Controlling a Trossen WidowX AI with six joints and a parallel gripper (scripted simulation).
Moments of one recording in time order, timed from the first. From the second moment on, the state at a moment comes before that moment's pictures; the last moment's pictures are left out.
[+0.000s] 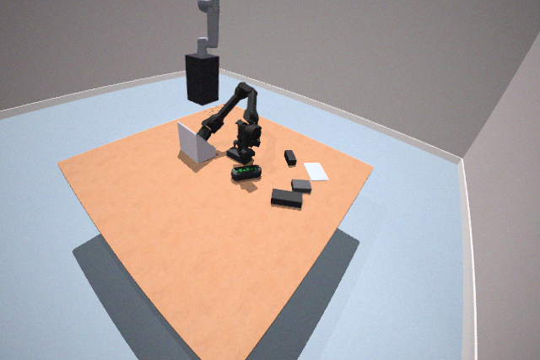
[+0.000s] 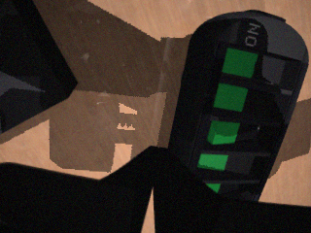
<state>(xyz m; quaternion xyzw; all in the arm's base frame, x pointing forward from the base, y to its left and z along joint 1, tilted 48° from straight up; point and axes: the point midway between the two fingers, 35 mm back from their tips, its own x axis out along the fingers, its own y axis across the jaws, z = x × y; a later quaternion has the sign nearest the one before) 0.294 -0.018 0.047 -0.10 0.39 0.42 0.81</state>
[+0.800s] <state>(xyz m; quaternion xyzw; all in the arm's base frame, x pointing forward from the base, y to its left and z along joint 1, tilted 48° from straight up) 0.299 -0.035 0.057 -0.06 0.40 0.51 0.76</state>
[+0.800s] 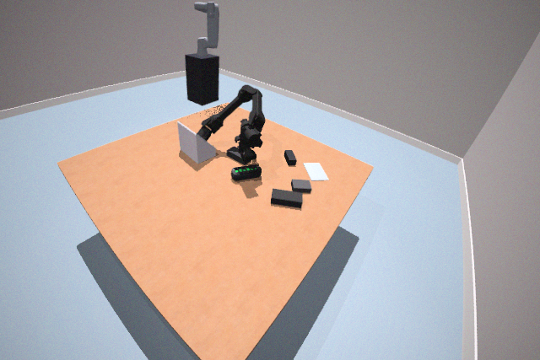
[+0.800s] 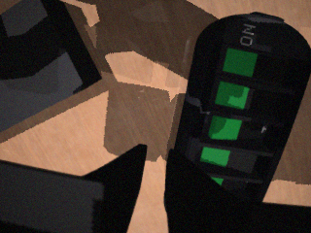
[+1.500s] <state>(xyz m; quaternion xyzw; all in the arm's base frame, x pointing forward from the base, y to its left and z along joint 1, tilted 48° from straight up) 0.295 -0.066 0.083 -0.06 0.40 0.50 0.76</state>
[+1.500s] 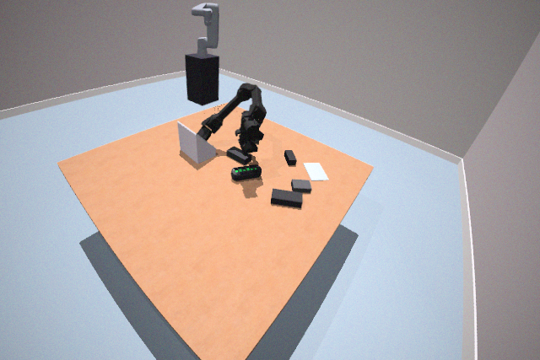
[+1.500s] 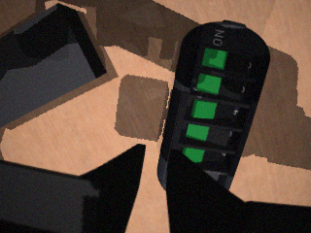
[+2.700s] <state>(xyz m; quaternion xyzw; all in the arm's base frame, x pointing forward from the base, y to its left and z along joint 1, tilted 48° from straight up) 0.284 -0.119 0.129 -0.04 0.41 0.47 0.78</state>
